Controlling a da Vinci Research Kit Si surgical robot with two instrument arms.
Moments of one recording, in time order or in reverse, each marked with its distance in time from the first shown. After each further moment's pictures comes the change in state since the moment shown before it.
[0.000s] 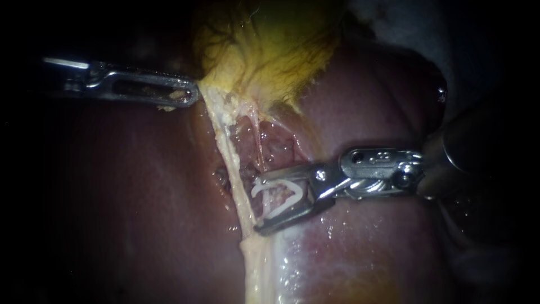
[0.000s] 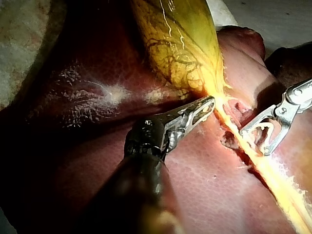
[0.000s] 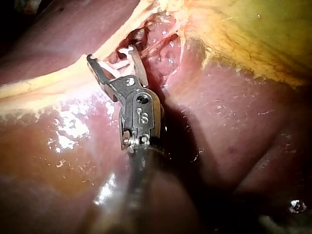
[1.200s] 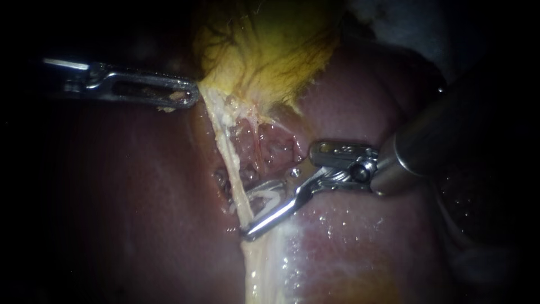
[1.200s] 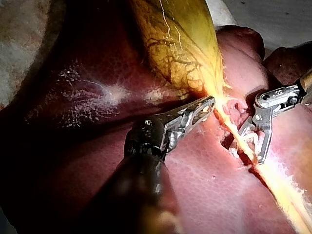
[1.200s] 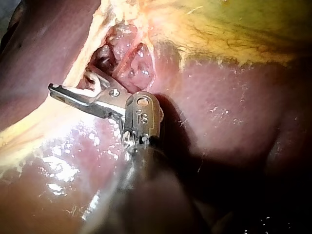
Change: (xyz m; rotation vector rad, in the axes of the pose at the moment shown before) right arm -0.003 0.005 0.006 0.411 0.116 0.188; left arm 0.000 0.000 0.000 0.000 0.000 0.000
